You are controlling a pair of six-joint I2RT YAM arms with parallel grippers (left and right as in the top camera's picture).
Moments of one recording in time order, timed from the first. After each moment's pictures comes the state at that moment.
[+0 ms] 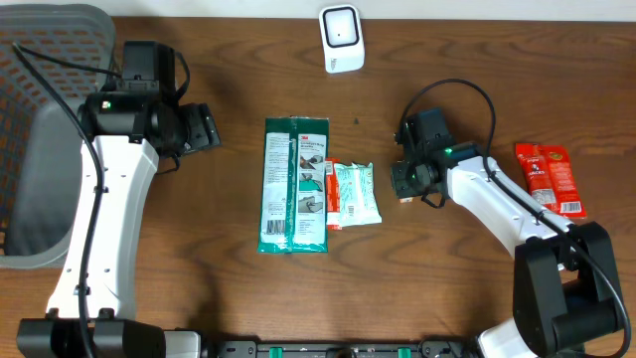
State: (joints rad) left arm -0.02 1.54 1.51 -1.17 -0.06 -0.33; right arm 0.32 1.72 1.04 -0.60 -0.04 0.15
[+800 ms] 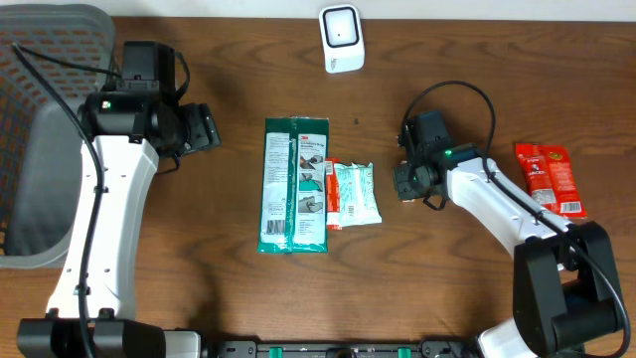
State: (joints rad) left arm -0.02 1.54 1.51 -1.17 -0.06 -0.33; right arm 0.32 1.72 1.03 -0.60 0.02 0.15
